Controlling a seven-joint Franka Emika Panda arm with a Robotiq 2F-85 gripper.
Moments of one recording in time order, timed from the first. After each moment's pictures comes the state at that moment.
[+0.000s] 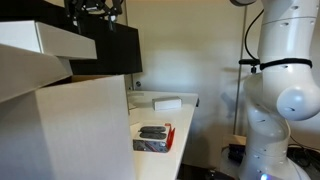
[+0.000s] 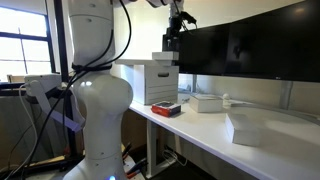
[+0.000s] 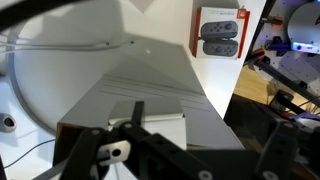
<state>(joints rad) 0.24 -0.04 0.21 -1.43 0.00 1.37 -1.43</state>
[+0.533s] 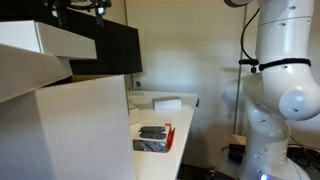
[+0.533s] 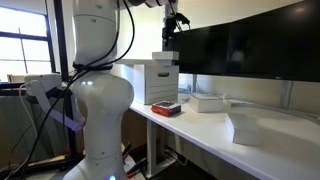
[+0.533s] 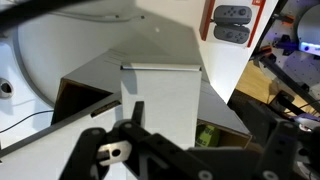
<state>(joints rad) 0.28 0.01 0.25 -1.37 0.00 1.38 -1.45</state>
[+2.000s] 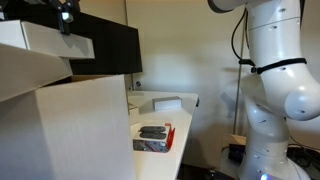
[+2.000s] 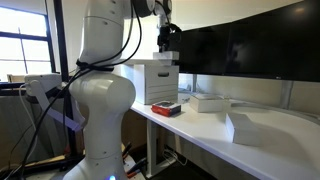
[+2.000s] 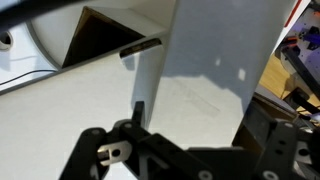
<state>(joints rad) 0.37 0.15 0.30 -1.28 -0.01 1.45 -1.45</state>
